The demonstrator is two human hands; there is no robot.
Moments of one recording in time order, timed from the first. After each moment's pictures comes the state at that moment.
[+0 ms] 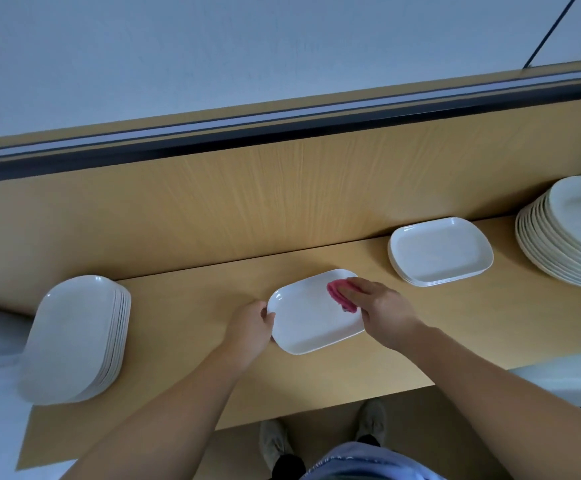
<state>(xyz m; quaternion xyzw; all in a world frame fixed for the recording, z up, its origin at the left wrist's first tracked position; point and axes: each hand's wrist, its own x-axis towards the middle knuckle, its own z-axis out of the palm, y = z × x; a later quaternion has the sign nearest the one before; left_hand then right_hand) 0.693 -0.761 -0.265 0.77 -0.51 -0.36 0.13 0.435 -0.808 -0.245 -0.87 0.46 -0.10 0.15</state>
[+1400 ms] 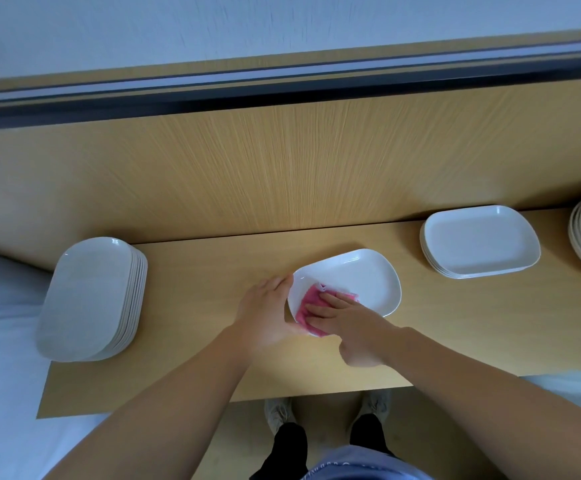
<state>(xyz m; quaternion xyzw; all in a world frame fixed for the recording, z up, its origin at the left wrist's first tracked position) 0.699 -0.753 -0.262 0.69 -0.68 -0.25 -0.03 0.500 -0.787 -0.268 -0.91 0.27 0.20 0.25</state>
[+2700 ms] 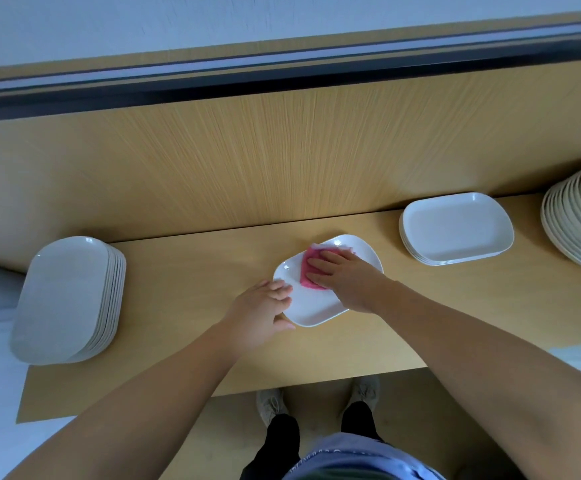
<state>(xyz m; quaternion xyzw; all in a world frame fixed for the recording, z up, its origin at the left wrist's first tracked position) 0.702 -0.749 -0.291 0.53 -0.82 -0.20 -0.04 0.477 -0.847 -0.283 -0.95 0.25 0.15 0.08</state>
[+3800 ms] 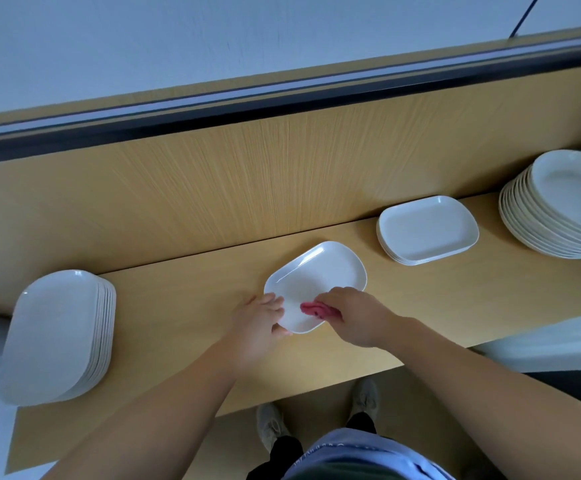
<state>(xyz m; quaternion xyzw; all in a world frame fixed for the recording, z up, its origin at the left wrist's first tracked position) 0.688 -0.751 -0.280 0.55 -0.81 -0.18 -0.07 0.460 -0.786 -0.254 -0.82 0.46 0.03 0.34</state>
